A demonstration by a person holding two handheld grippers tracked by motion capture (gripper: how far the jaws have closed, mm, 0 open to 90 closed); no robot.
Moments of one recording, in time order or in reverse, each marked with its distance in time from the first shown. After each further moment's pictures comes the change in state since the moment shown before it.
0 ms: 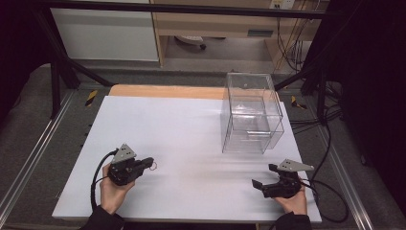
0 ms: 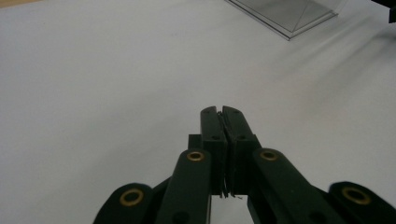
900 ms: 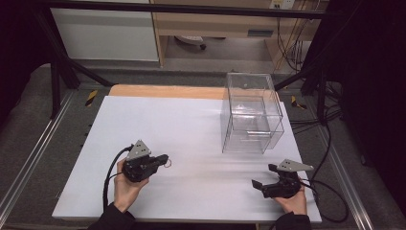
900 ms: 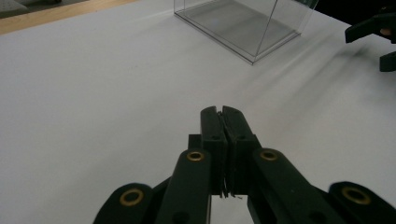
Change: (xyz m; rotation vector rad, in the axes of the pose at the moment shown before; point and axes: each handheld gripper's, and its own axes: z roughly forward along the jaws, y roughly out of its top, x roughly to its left) left arm -0.029 0.027 0.017 -0.036 -0.070 0.046; right arm 0.000 0.000 0.001 0.004 -0.001 0.000
